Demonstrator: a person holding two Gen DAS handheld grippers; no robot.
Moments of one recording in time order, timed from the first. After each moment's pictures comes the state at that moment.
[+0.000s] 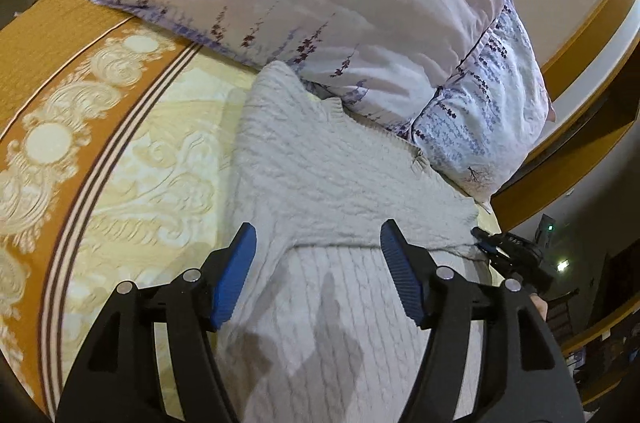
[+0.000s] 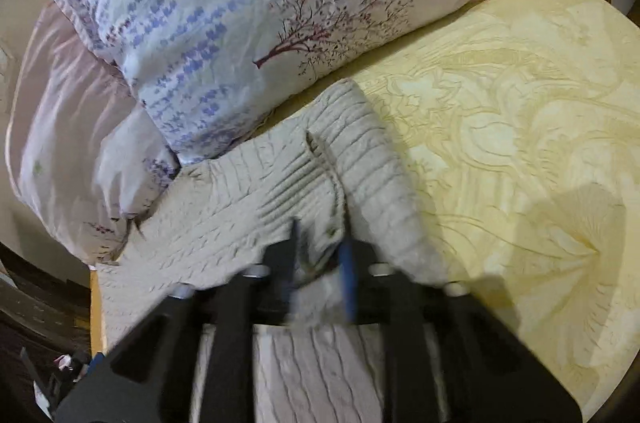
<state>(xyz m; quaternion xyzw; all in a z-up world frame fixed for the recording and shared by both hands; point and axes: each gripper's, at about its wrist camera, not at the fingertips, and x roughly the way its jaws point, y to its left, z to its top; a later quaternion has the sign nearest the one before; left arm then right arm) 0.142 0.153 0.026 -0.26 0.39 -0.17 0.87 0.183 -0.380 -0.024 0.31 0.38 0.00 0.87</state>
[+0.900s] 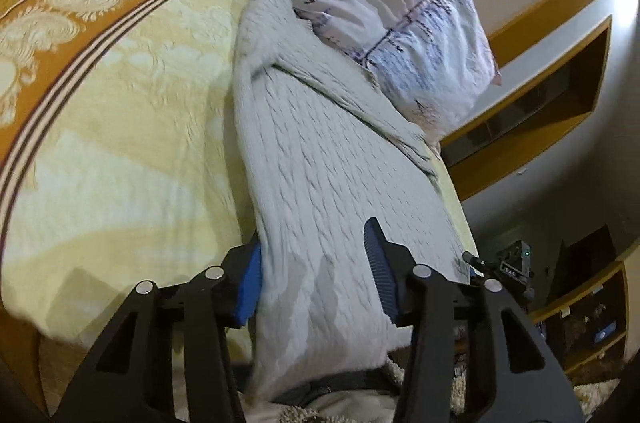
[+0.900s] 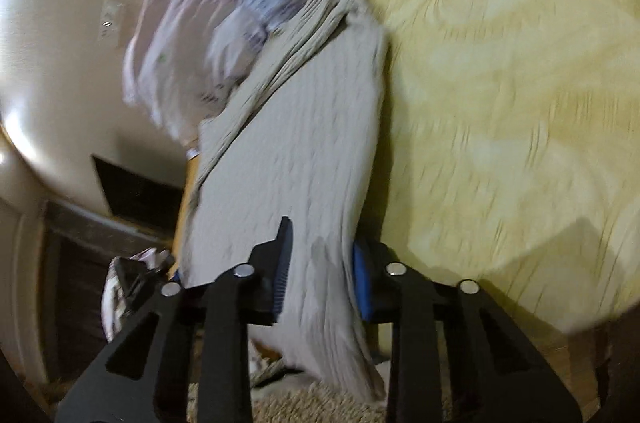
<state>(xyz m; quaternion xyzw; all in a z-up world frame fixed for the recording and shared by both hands) -0.004 0.157 -0.016 -0.31 0.40 -0.26 0.83 -0.030 -0.402 -0.071 0.38 0.41 0.22 0.80</state>
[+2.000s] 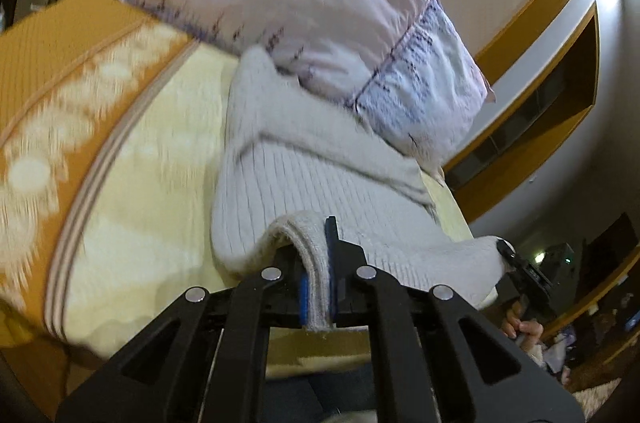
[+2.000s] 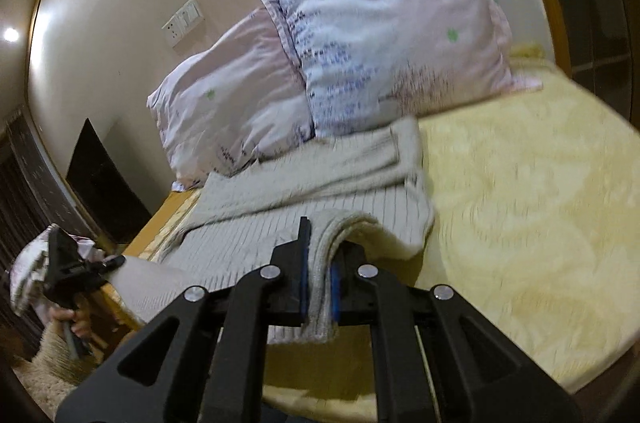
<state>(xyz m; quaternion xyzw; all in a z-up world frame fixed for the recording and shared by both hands) 0.002 0.163 0.042 -0.27 0.34 -0.22 0.87 -0.046 -0.377 0.031 0.18 0.22 0.16 0.94</state>
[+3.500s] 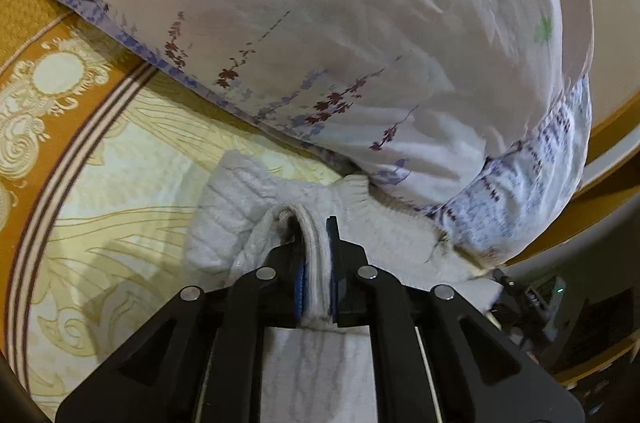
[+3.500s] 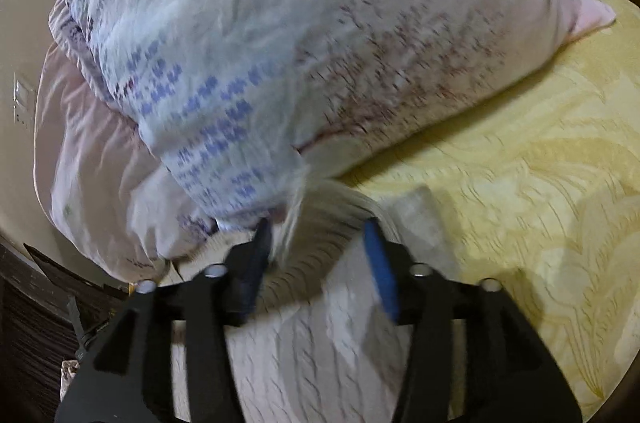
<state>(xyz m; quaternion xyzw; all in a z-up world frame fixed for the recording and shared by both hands) 0.292 0.150 0.003 -0.34 0.43 -0.15 0.83 0.259 -0.396 -0.002 0.34 0.35 0.08 0.87</state>
